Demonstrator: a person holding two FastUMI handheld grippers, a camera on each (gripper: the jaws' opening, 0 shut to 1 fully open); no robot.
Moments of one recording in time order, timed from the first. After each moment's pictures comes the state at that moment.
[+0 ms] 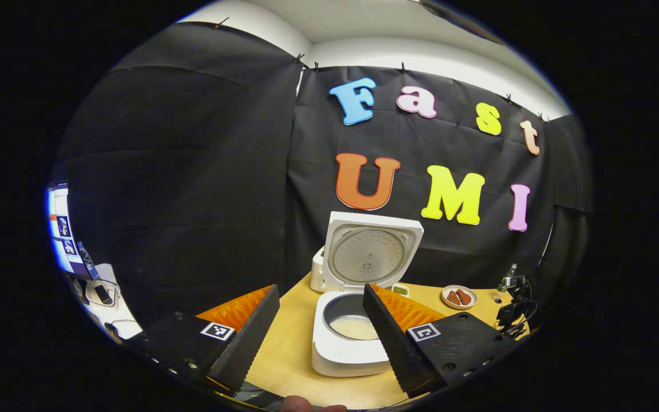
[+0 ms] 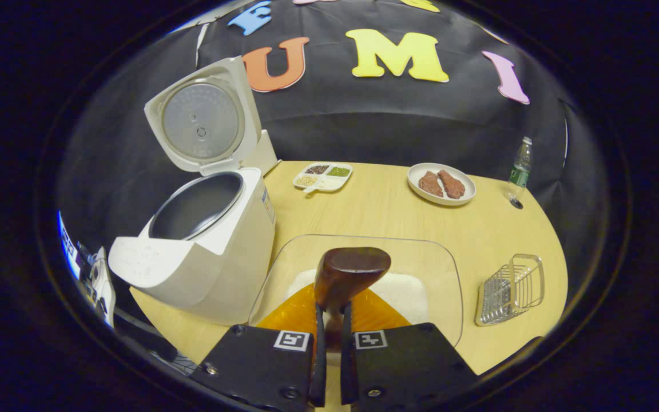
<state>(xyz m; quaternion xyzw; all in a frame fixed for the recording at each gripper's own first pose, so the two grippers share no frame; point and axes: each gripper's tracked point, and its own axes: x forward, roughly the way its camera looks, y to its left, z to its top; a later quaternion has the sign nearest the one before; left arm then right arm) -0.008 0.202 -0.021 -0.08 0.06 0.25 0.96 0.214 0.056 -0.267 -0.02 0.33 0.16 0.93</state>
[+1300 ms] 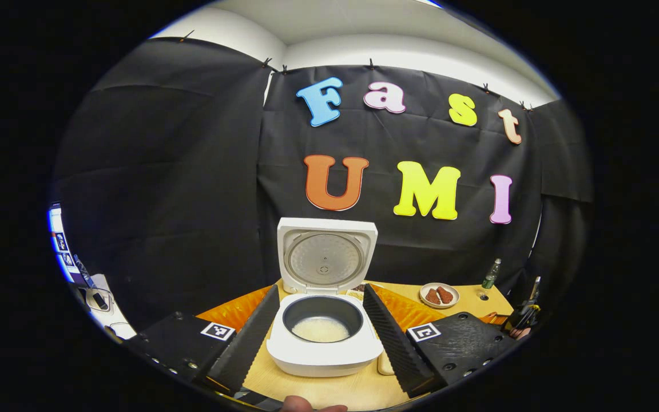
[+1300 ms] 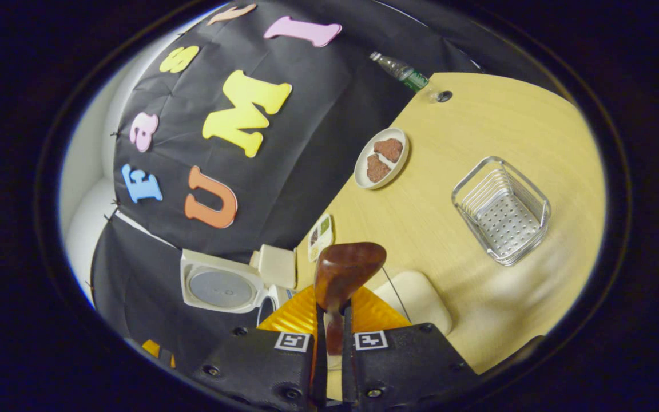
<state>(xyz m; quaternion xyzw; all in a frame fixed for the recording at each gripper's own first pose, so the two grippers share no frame) 0.034 0.119 0.002 -0.05 0.07 0.21 0.97 0.237 -0.061 -0.195 0.45 0.28 0.12 0.84</state>
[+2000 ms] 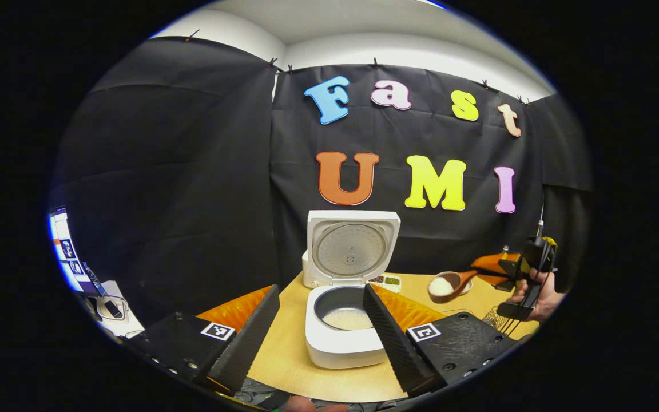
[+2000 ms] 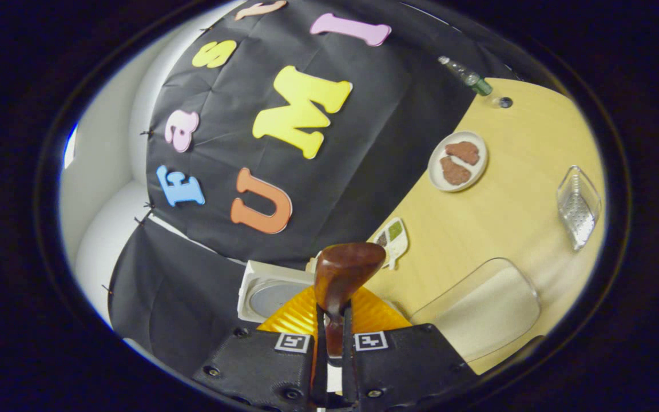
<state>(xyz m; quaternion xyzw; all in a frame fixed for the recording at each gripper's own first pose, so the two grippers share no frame) -0.021 0.173 -0.015 -0.04 0.08 0.22 0.97 0.270 0.099 -0.080 0.45 0.24 0.21 0.83</state>
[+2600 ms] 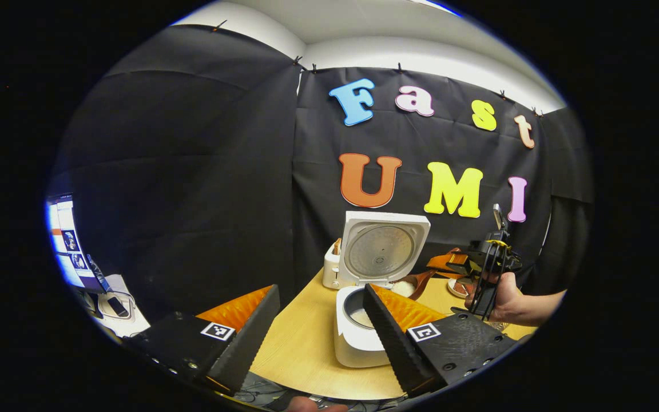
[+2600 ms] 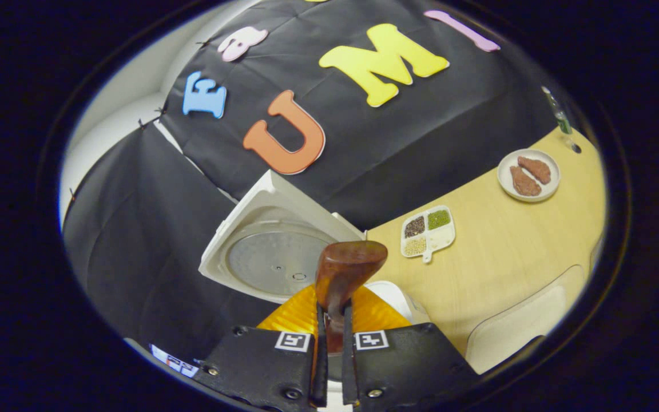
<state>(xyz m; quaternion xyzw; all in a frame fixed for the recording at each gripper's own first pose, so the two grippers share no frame) -0.049 0.232 -0.024 -0.06 0.07 0.24 0.97 0.299 0.252 -0.119 0.23 0.26 0.25 0.90</state>
